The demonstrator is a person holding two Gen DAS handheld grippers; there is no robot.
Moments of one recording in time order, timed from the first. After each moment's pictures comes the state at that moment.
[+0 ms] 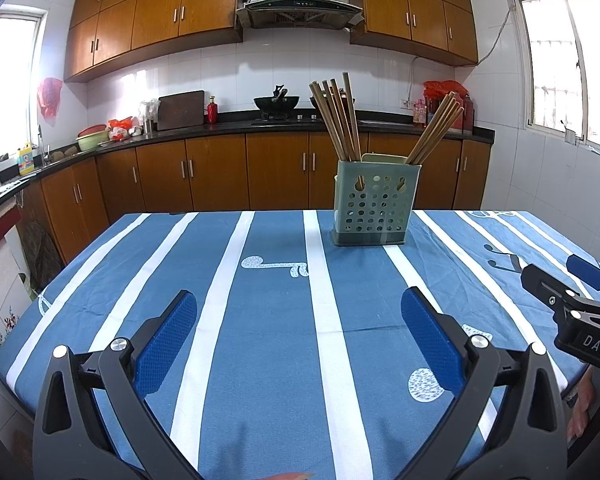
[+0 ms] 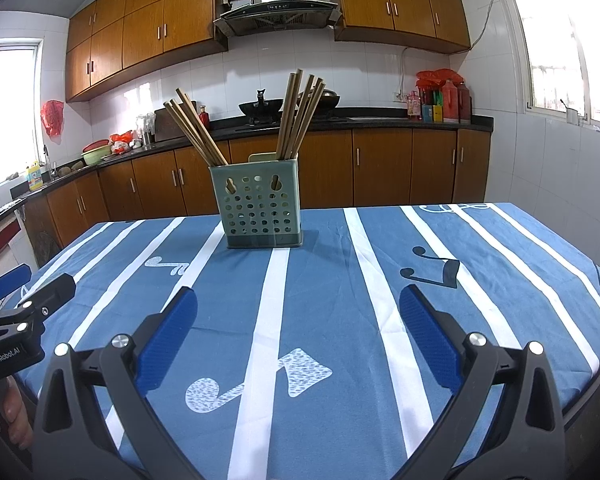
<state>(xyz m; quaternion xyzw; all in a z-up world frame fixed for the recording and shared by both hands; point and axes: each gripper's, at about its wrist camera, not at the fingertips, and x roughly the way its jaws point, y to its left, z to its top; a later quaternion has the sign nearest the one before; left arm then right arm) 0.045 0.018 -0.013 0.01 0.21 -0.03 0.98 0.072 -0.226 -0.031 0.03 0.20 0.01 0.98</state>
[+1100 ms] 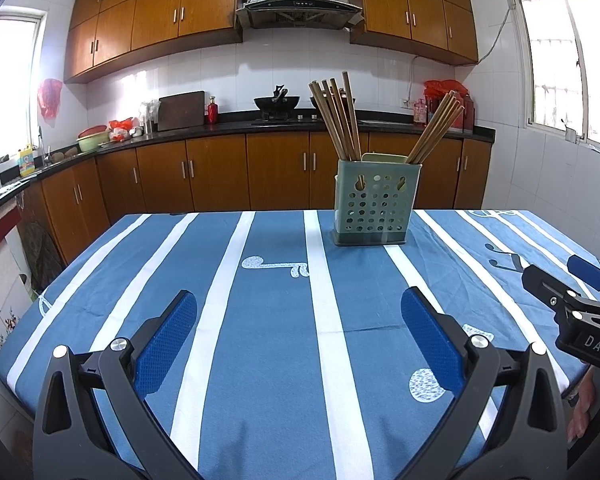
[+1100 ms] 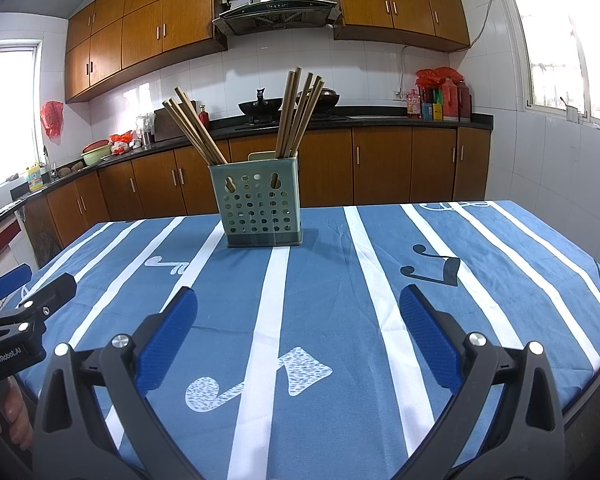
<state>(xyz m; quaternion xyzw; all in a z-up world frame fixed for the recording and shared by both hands) 0.043 0.014 -0.016 0.01 0.20 -0.02 0.98 0.073 -0.226 -0.030 0.04 0.20 0.01 0.98</state>
